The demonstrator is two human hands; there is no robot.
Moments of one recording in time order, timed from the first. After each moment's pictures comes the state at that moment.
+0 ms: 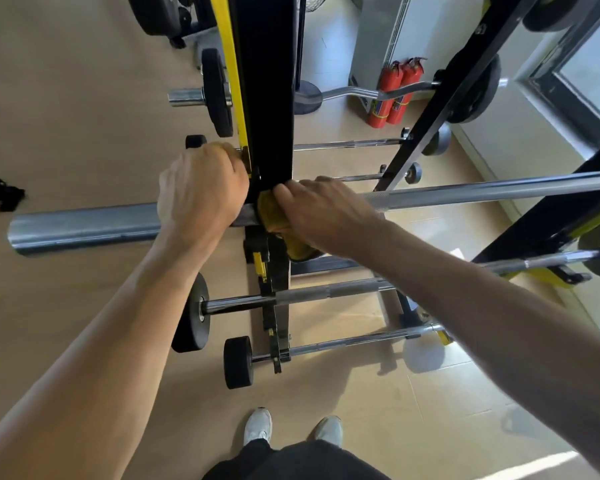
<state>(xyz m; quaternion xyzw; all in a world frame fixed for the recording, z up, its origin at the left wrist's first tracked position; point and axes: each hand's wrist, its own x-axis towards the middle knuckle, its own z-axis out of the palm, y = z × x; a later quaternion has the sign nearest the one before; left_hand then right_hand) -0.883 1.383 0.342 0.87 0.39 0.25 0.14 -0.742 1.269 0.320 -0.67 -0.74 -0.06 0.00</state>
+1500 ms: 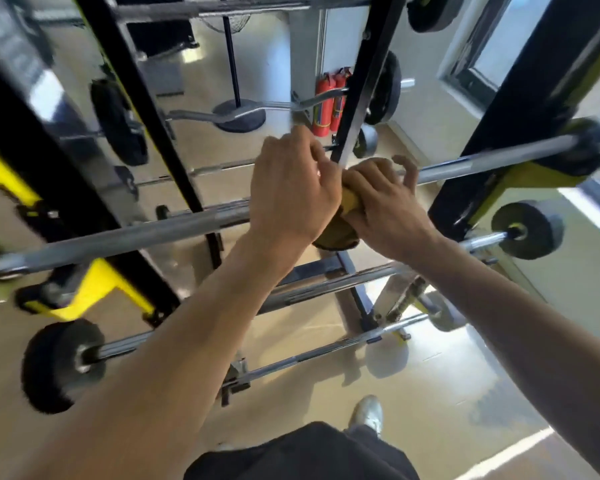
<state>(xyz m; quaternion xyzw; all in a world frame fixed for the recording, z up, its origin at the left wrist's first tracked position) -0.657 1.199 0.340 0.87 0.23 0.39 0.20 -0.537 1.078 0.300 -0.81 -0.56 -0.16 0.12</state>
